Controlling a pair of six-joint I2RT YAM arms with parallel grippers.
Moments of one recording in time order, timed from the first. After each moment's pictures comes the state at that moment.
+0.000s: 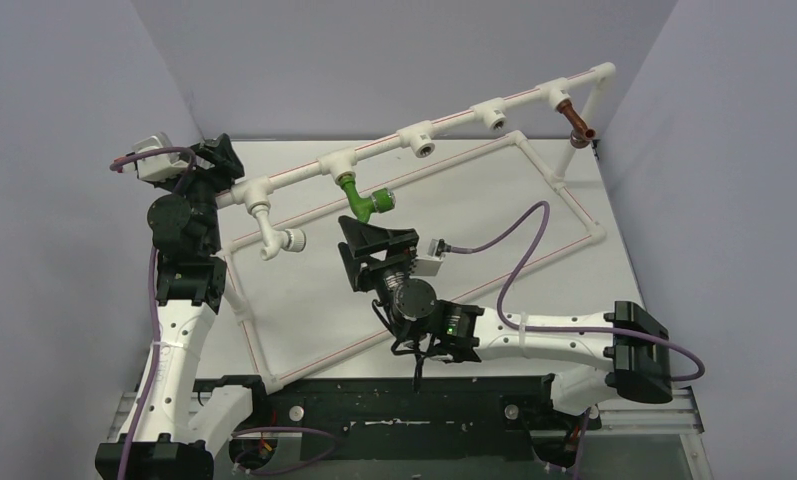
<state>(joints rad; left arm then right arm) -0.02 0.96 0.93 0.26 -0.23 -0.33 1.32 1.43 1.00 0.52 0.92 1.61</state>
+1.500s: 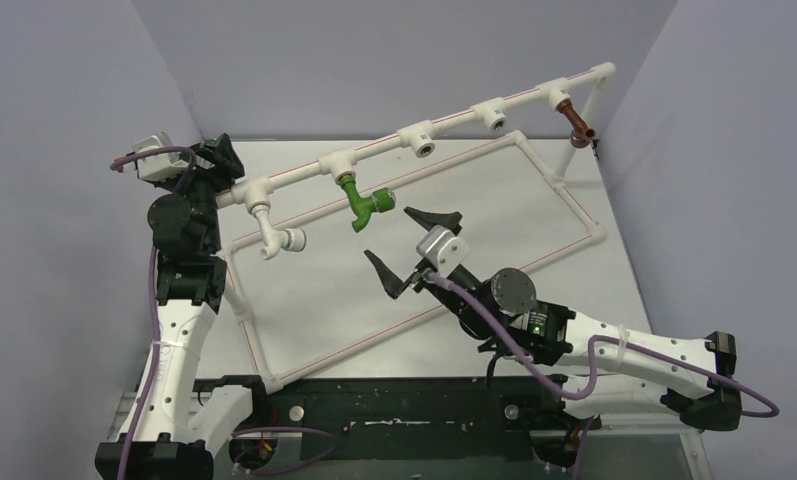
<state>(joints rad) -0.02 0.96 0.93 0.26 -0.23 -0.33 1.29 1.04 0.98 0.33 0.43 -0.31</state>
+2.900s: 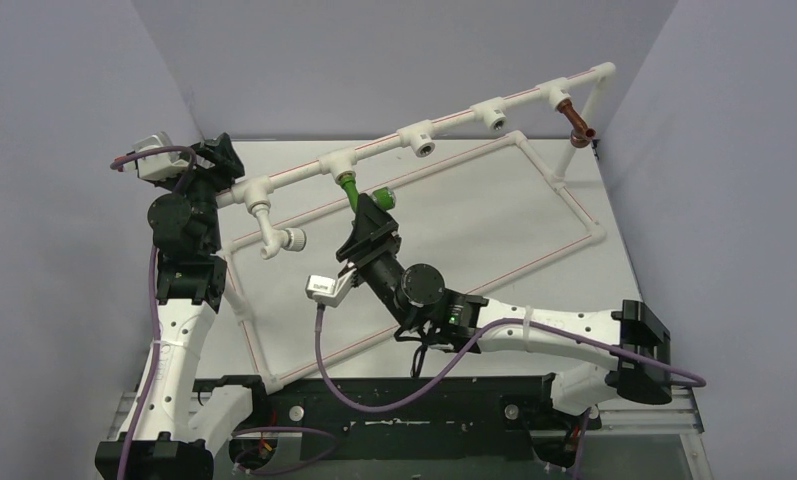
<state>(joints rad) -0.02 0.96 0.93 0.26 -0.23 -0.33 1.29 1.42 1.07 0.52 0.60 -1.68</state>
